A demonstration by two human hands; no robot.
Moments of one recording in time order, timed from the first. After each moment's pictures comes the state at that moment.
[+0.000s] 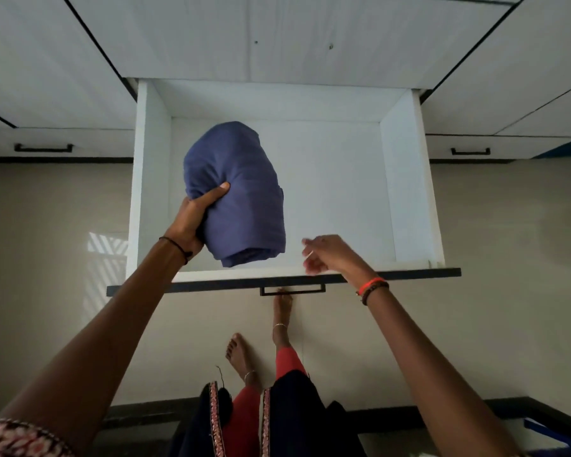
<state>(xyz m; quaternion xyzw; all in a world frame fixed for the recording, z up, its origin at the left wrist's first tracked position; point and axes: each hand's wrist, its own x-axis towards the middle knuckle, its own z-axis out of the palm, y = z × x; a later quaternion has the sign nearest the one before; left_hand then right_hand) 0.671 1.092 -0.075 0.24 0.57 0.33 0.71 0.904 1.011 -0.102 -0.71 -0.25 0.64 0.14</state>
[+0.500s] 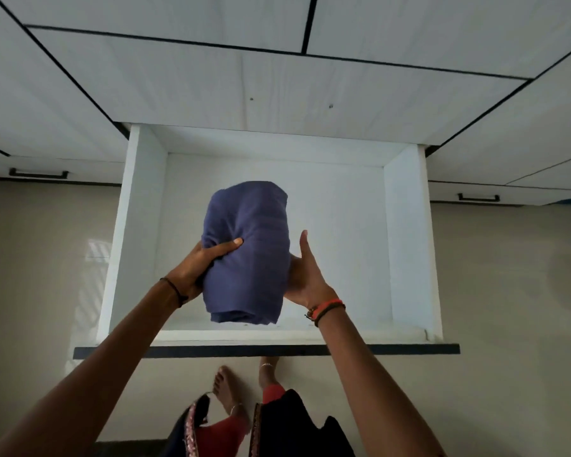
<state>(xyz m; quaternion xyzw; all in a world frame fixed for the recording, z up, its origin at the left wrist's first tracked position) 0.710 1.150 -0.102 0.26 0.54 0.22 0.77 0.908 1.110 -0.140 -0.44 0.11 0.82 0.35</state>
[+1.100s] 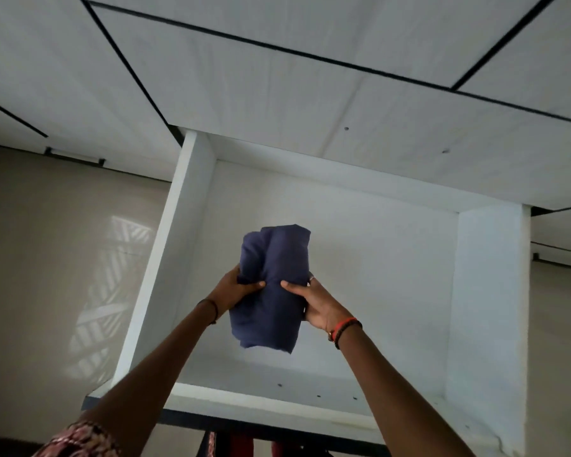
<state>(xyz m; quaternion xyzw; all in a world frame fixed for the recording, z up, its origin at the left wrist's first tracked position) 0.656 1.202 -0.236 0.32 0.64 0.16 0.68 0.848 1.192 -0.257 -0.58 -0.10 0.79 0.19</state>
